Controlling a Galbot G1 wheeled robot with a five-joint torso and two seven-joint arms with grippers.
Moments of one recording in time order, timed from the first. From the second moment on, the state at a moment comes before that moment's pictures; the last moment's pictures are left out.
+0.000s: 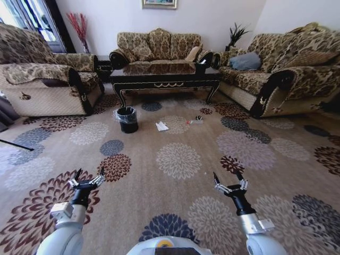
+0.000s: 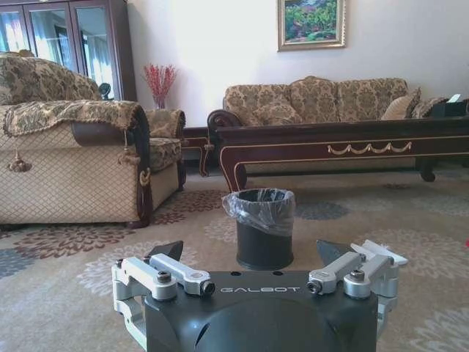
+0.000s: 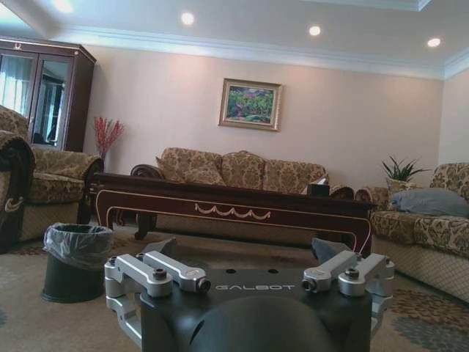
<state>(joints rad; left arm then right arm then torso) 1.81 -1.19 -0.79 -2.30 -0.42 0.08 -0.22 -1.79 1.26 0.75 2.07 0.30 0.40 -0.14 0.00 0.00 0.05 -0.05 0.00</state>
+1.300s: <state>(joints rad) 1.80 -1.19 -0.79 -2.29 -0.43 0.07 -0.22 -1.79 1.26 0.73 2.04 0.30 0.41 -0.18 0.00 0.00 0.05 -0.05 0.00</state>
